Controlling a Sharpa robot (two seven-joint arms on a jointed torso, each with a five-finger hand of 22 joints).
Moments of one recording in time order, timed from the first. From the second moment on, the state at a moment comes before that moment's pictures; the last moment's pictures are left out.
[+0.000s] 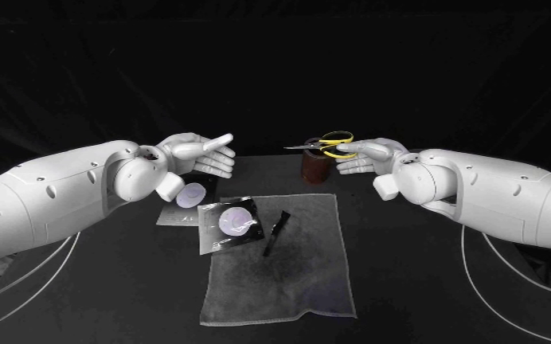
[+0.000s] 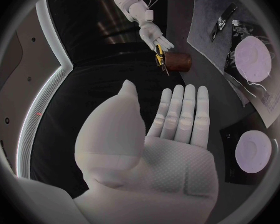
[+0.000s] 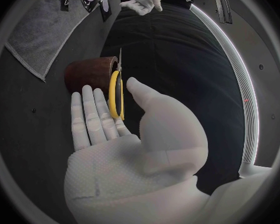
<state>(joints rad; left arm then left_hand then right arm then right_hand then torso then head) 1.35 -0.71 -0.16 1.13 -0.14 0.13 0.02 1.26 -0.11 -0.08 0.30 0.05 0.83 0.21 0.32 0.37 1.05 0.18 0.13 0.07 0.96 0.14 0.15 0.41 0.17 0.87 0.28 0.15 0.07 1.27 -0.80 -0.14 1.21 -0.03 -0.25 0.04 1.11 -0.11 0.42 -0.07 0.04 0.48 0.16 0.49 0.22 0.92 0.24 0.10 0.07 0.88 0.20 0.15 0.28 0.17 0.58 0.29 0.34 0.14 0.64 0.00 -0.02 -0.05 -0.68</state>
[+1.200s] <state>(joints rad) 1.34 -0.74 -0.16 1.14 -0.14 0.12 0.05 1.29 -0.08 -0.07 0.29 0.05 0.84 0.21 0.33 0.37 1.05 0.17 0.14 0.07 0.96 0.14 0.15 0.41 0.17 0.87 0.28 0.15 0.07 1.26 -0.88 -0.15 1.25 -0.03 -0.27 0.09 1.14 -0.06 0.11 0.09 0.04 0.37 0.15 0.67 0.27 0.83 0.24 0.25 0.07 0.79 0.21 0.27 0.28 0.15 0.62 0.29 0.29 0.10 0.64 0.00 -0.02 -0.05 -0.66</state>
